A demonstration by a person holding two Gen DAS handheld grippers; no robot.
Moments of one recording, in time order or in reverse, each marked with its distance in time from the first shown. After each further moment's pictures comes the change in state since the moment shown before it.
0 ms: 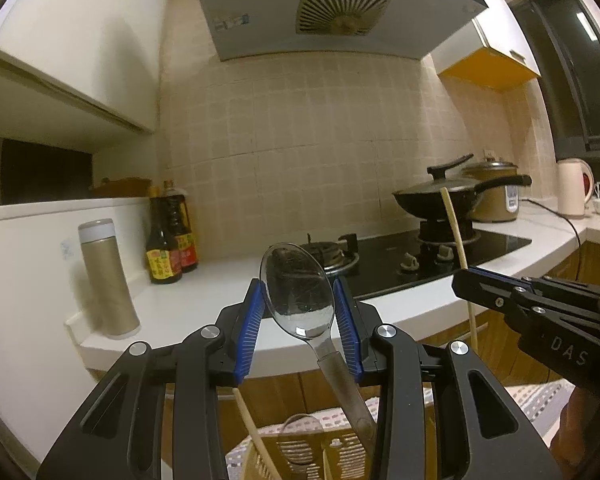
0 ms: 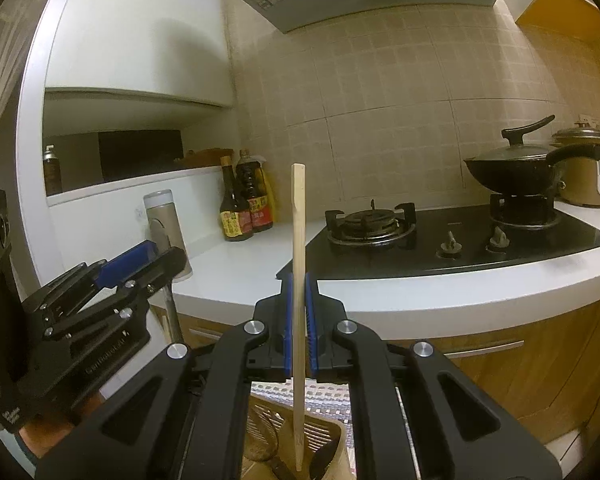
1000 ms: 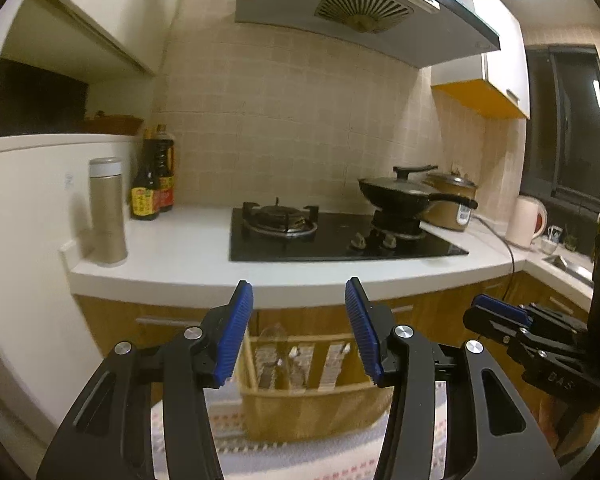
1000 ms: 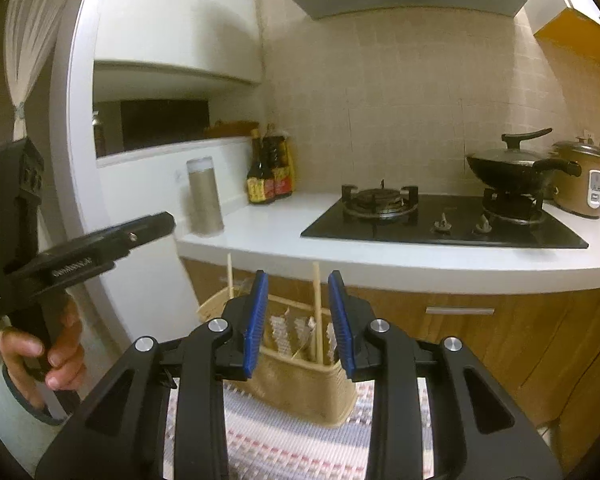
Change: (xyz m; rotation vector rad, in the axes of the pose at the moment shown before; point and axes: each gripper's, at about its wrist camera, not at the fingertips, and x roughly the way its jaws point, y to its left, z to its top) left arm -0.100 0.052 0.013 -0.208 0.170 -0.172; right arm -0.110 0.036 -0.007 -0.083 0.165 0.033
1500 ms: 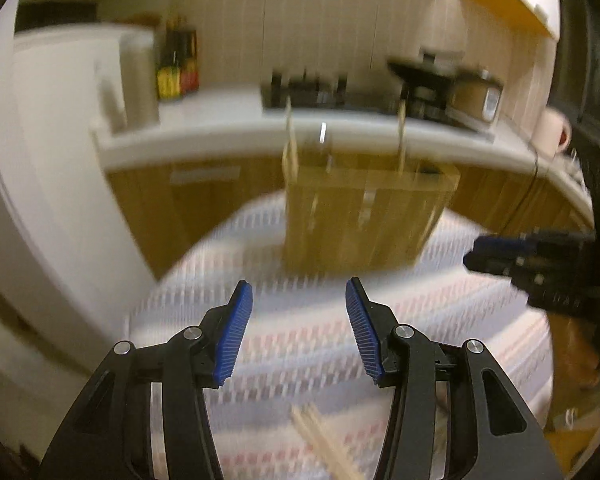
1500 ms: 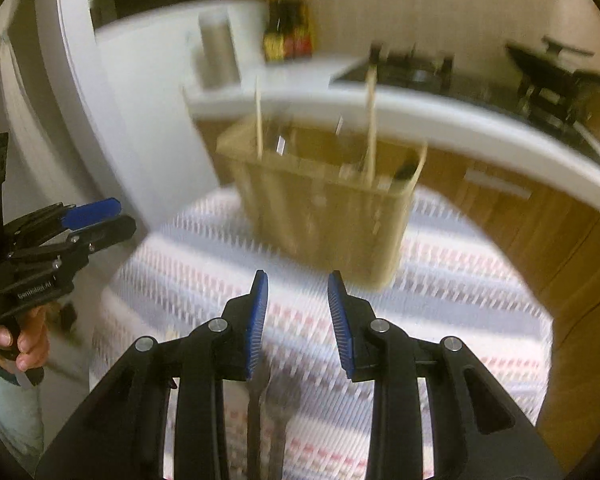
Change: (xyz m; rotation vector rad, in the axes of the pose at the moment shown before) left arm -0.020 0.034 -0.109 0.004 0.433 0.084; right arm 0.052 0.034 -0.082 -0.015 0.545 0.066
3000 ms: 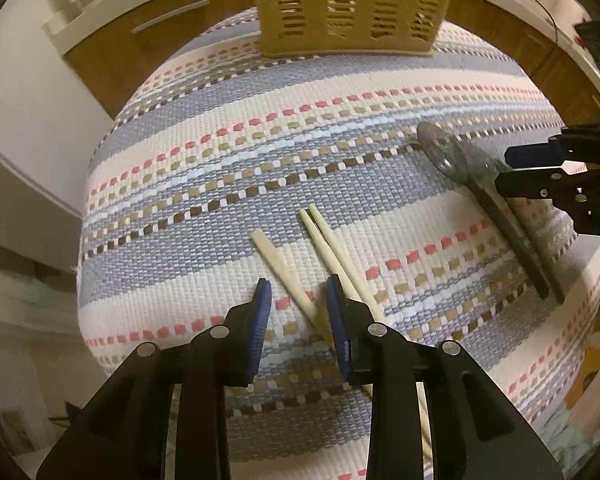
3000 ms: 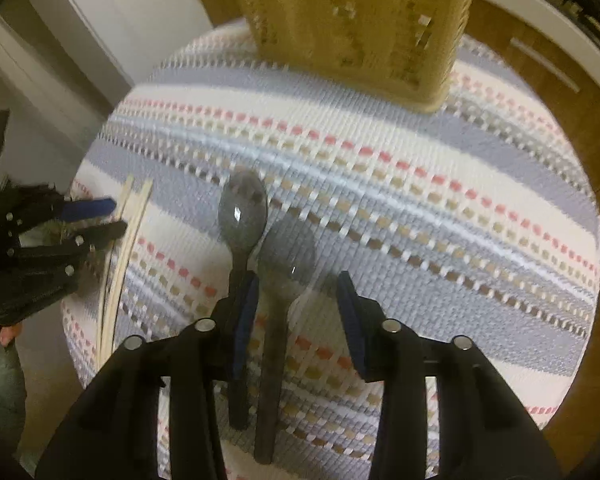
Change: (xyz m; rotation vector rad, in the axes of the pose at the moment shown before) left arm 0.065 -0.007 -0.094 0.119 0.475 0.031; right arm 0.067 -0.004 -0.067 -0.017 0.387 0.023
